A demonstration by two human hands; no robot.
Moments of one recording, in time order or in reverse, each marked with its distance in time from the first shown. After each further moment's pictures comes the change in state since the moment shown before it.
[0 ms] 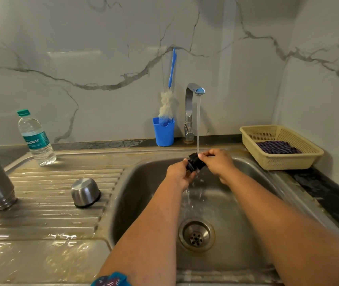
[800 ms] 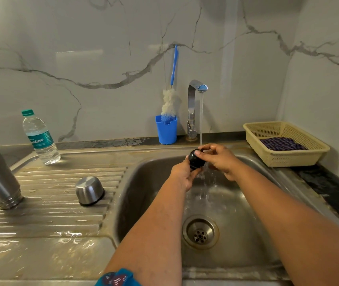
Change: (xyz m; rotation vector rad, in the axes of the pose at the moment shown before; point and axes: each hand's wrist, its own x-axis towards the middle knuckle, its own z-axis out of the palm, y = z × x) left_hand -0.001 -0.003 -0.004 -0.052 -0.119 -0.005; right_hand 0.003 0.006 -0.006 0.243 -0.279 0.029
